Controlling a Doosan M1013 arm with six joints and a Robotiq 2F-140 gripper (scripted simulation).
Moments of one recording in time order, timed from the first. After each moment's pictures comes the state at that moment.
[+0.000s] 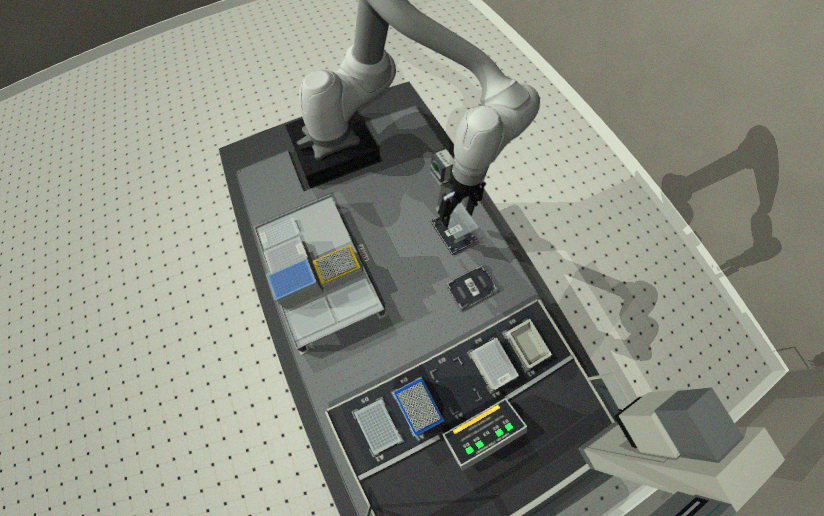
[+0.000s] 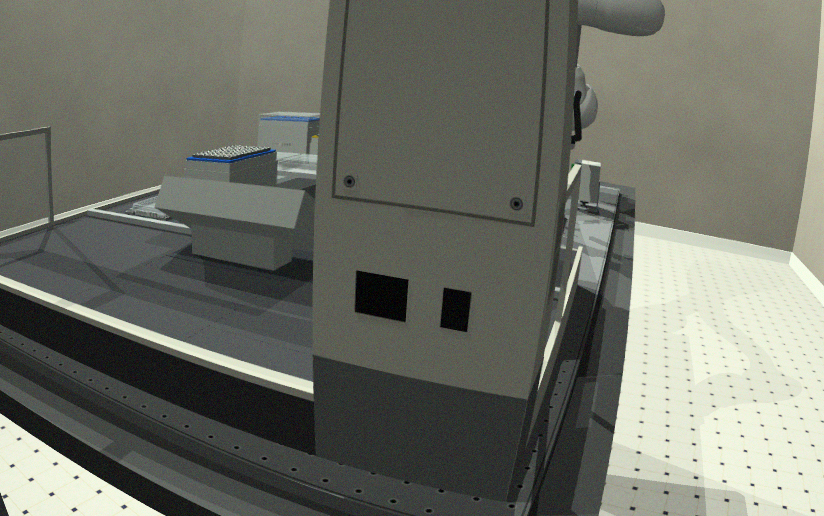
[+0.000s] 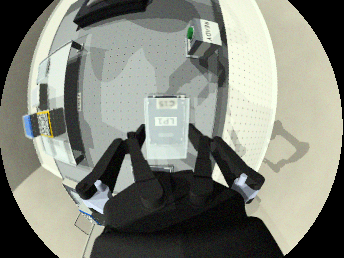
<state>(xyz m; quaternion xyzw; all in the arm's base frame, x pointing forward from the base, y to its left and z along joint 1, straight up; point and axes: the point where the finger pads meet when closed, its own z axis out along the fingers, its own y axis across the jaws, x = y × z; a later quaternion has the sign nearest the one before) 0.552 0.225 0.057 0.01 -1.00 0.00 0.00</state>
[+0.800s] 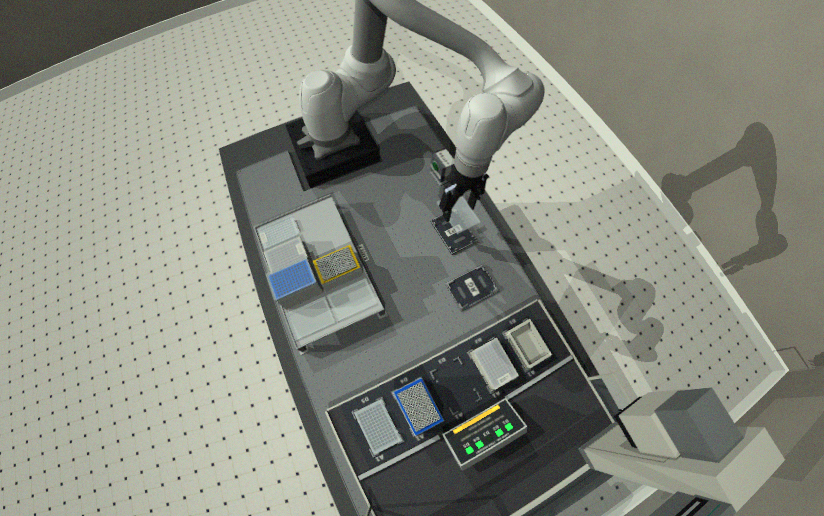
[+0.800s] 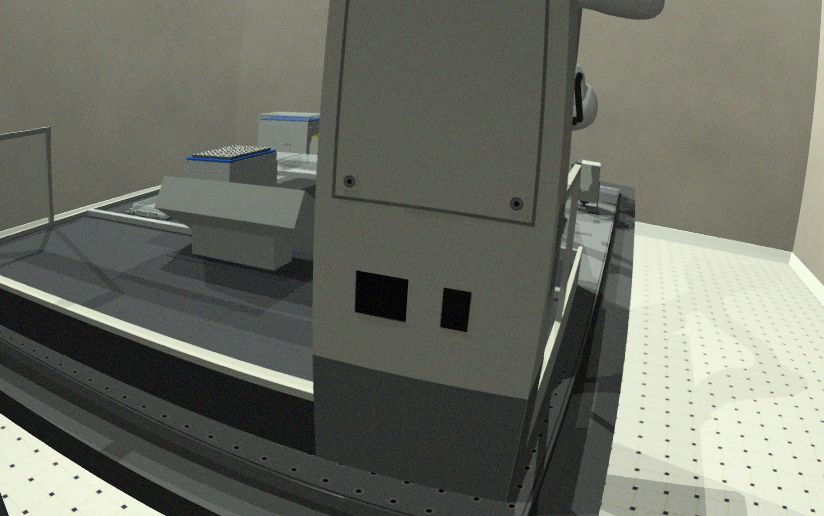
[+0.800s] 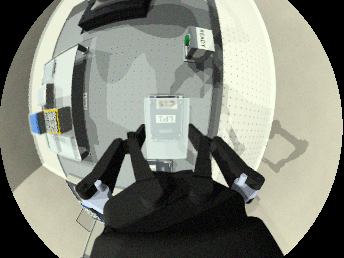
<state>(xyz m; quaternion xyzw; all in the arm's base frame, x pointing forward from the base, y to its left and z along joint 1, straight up) 0.552 0.225 0.094 0.01 -1.00 0.00 0.00</state>
